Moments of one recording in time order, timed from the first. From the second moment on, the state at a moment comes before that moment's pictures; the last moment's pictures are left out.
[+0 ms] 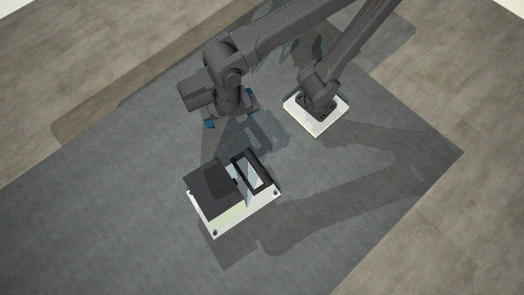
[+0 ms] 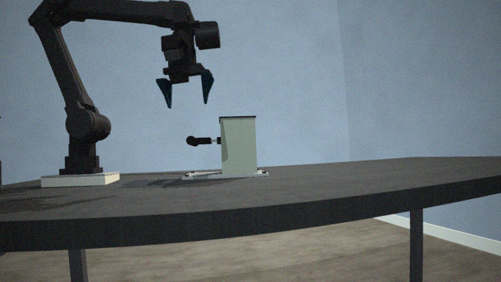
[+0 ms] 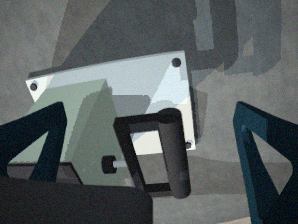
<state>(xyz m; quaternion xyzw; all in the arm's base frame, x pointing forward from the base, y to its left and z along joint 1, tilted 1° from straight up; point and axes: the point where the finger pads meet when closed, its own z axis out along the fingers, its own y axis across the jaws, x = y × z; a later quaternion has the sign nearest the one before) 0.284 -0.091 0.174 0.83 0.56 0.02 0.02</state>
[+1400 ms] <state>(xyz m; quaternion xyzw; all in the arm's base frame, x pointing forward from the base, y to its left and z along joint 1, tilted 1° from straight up) 0.298 0.031 0.150 0.78 0.63 -0.01 -0.02</state>
